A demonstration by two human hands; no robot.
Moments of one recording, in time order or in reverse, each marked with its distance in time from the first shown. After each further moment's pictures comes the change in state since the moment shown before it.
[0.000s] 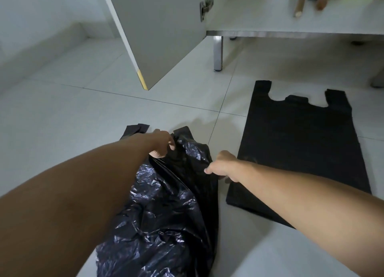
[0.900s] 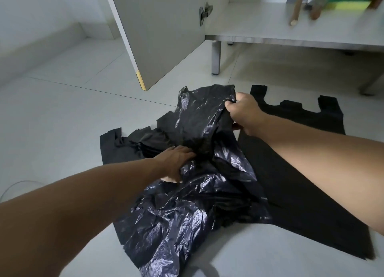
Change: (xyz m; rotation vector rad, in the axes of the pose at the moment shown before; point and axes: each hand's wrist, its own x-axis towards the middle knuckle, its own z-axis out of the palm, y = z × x) left_hand 0.010 0.037 0.062 0.201 0.264 0.400; right_hand -0.010 -0.049 -0.109 0.552 0.351 -0.398
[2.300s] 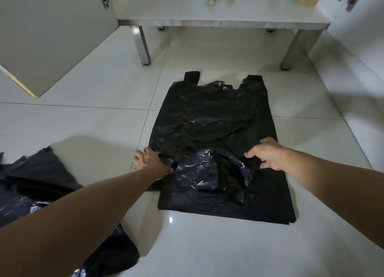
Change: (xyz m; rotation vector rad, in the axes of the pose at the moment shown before) left_hand 0.113 0.131 -0.003 -0.508 -0.013 -0.805; right_hand -0.042 0.182 -0.213 -0.109 0.225 0.645
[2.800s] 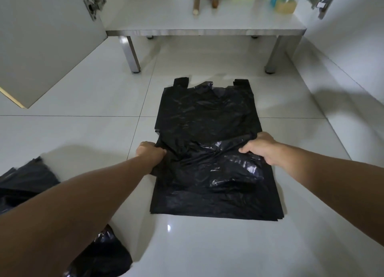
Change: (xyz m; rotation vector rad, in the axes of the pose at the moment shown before) left_hand 0.000 0.034 -0.032 -0.506 -0.047 0.040; right_hand 0.006 -0.001 -0.023 -0.057 0.093 -0.080
